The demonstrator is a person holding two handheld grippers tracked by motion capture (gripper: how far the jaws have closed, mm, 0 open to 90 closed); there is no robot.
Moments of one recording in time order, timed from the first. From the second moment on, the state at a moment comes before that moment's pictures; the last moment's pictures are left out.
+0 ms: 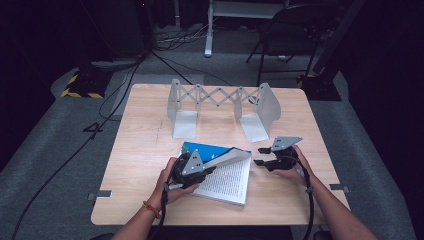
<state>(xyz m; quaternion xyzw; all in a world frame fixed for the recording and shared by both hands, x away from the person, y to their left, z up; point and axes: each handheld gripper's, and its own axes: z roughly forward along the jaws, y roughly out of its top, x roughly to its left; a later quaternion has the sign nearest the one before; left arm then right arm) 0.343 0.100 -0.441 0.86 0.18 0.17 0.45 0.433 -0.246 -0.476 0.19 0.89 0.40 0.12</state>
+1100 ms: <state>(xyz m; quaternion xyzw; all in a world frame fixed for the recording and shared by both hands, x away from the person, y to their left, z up) 0.348 0.127 -0.429 0.79 0.20 0.16 0.56 0.436 -0.232 -0.485 0.17 0.88 0.44 0.07</state>
